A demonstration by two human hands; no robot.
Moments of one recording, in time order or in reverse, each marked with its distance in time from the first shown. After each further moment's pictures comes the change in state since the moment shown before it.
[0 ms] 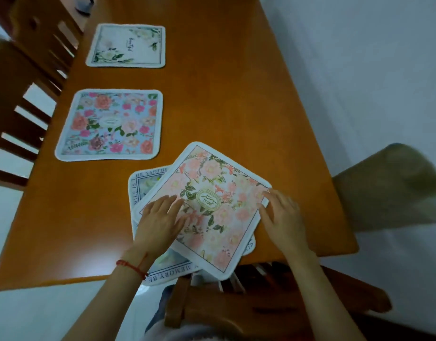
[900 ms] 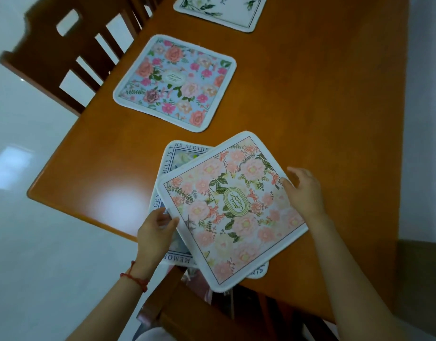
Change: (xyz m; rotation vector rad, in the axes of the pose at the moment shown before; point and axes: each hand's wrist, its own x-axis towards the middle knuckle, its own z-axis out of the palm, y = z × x) left_hand -0.028 0.021 0.052 -0.924 0.282 -1.088; right_hand 0.162 0.010 0.052 0.212 -0.291 -0.107
